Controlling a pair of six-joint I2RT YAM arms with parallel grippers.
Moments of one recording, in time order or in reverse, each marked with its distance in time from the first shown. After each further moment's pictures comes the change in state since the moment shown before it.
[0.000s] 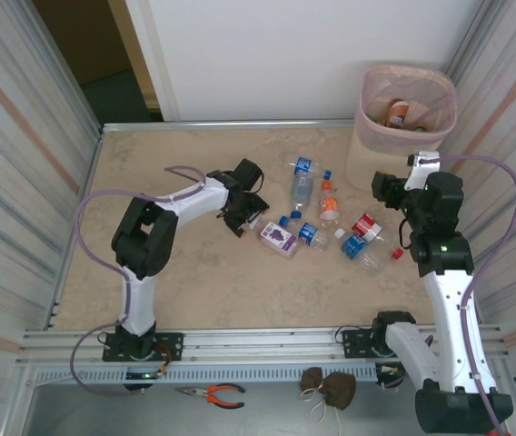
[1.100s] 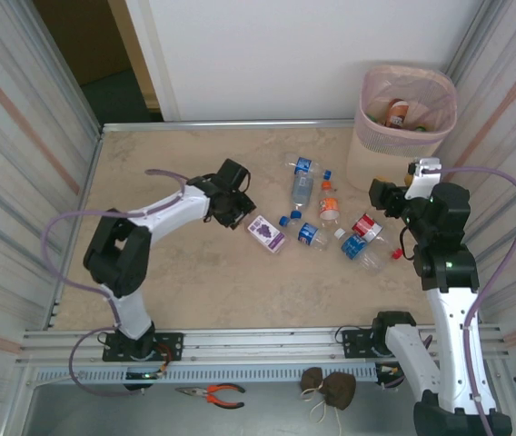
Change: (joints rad) left arm 0.025 -0.253 -0.196 0.134 -0.068 0.099; right arm 0.011 -0.092 0.000 -0.048 -0.108 0.009
